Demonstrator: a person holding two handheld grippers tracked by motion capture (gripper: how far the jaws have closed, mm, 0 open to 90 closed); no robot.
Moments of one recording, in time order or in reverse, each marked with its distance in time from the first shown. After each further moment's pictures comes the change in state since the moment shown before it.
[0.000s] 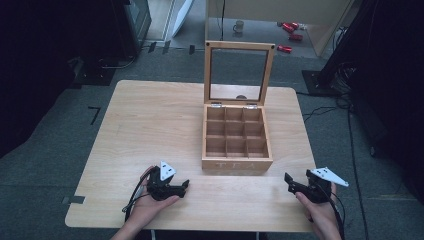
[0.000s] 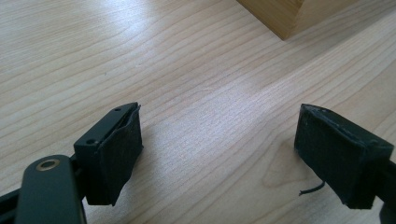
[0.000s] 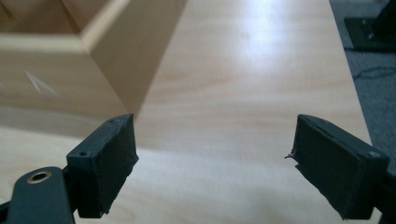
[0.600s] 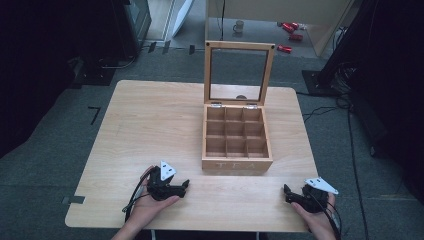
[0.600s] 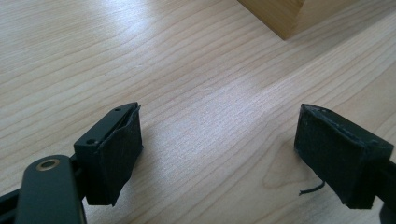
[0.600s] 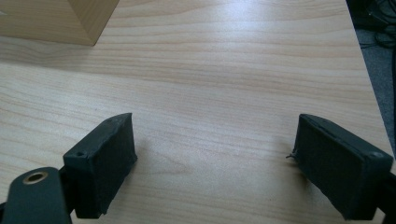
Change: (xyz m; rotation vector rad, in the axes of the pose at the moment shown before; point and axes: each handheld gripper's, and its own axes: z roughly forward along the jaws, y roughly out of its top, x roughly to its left) left arm -0.001 0.000 0.000 0.004 0.007 0.007; right arm 0.002 -0.035 0.008 0.107 -0.111 -0.057
